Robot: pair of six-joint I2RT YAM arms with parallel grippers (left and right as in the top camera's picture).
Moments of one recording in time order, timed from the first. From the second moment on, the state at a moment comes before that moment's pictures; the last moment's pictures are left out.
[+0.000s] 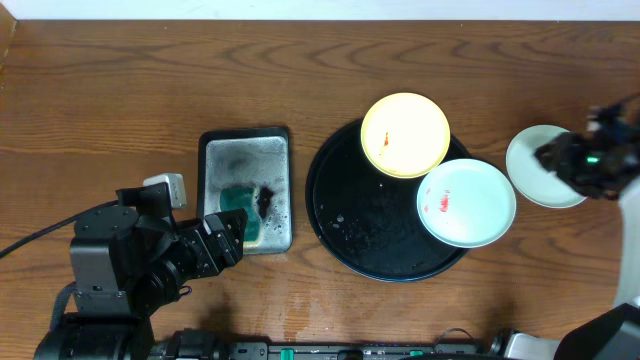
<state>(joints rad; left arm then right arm) -0.03 0.71 1.12 -1.16 0.36 -0.41 -0.41 1.48 1.23 -0.93 -0.36 0.18</state>
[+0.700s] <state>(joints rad) -0.03 0.71 1.12 -1.16 0.36 -0.41 -0.15 1.56 0.92 -0.71 0.13 0.27</state>
